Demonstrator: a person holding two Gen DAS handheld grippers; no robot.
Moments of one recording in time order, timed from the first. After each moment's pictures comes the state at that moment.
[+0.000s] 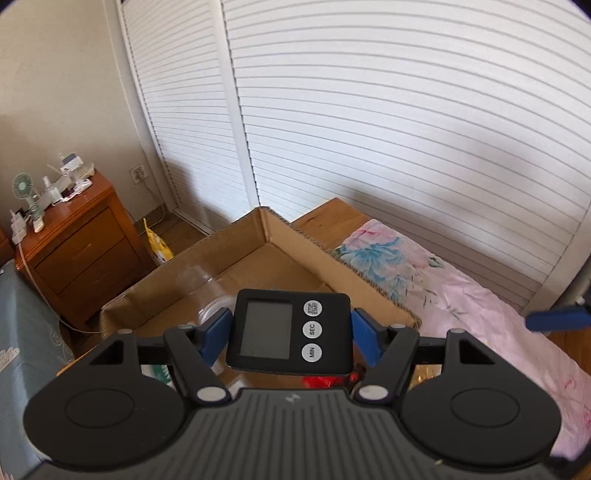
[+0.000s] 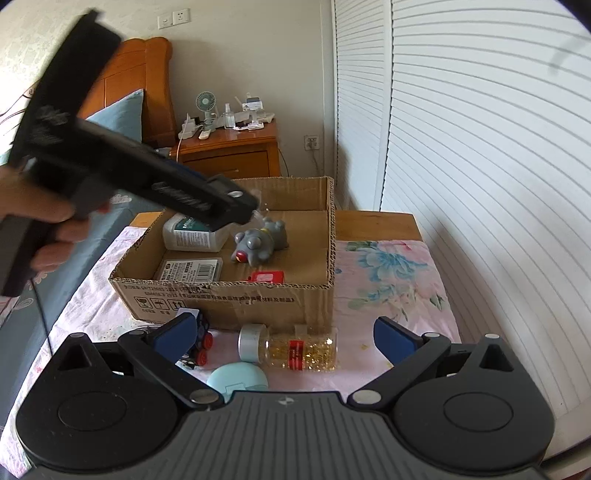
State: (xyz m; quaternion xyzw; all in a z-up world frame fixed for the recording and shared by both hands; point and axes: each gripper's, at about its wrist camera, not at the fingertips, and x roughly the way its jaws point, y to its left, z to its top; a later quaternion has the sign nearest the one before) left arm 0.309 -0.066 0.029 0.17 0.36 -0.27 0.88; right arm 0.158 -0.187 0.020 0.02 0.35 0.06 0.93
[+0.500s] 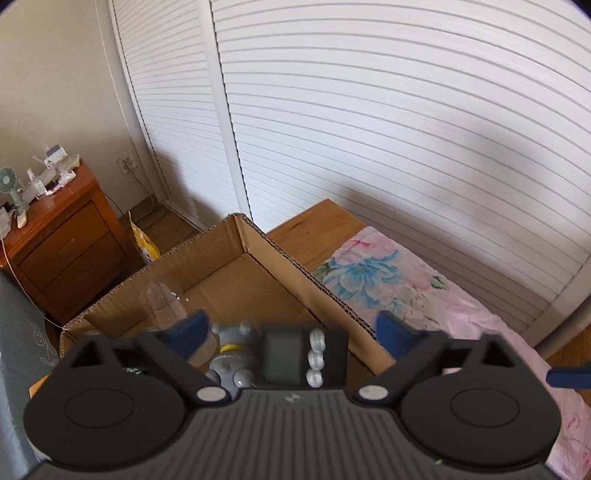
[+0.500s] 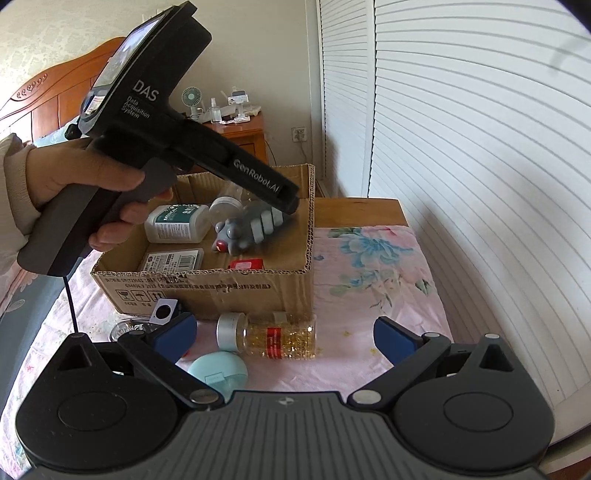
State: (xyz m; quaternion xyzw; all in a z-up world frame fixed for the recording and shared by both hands) left arm 0.339 -0.107 0.012 0.17 0.37 -0.27 0.87; right arm 0.156 -0.201 0.011 0.03 0.36 0.05 0.93
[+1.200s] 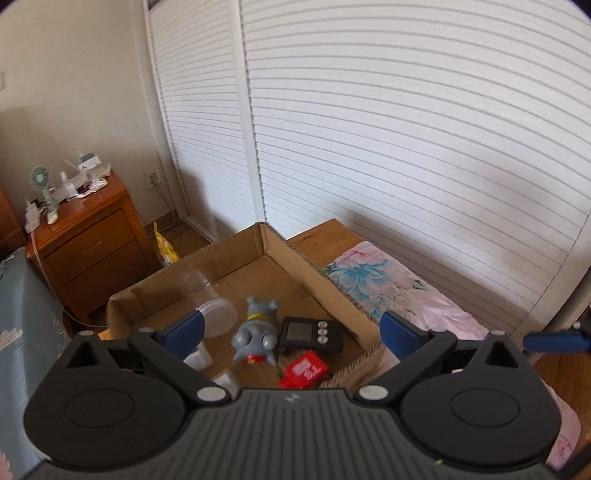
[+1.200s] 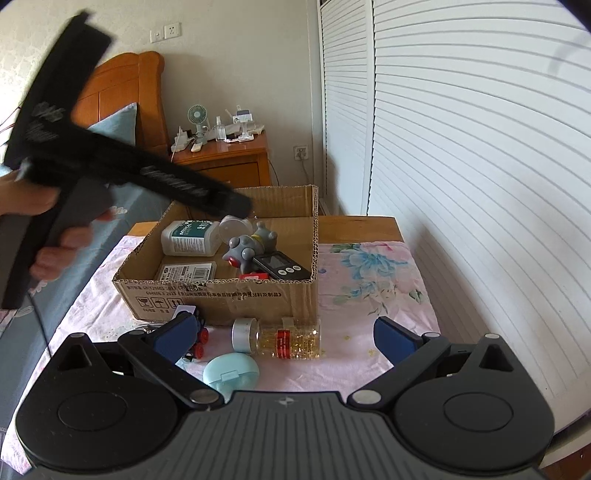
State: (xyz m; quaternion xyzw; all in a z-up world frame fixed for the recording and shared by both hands) left arm 0.266 -0.058 0.054 0.13 0.34 -0.25 0.90; right arm 0.121 -0.198 0.035 0.03 0.33 0.05 0.94
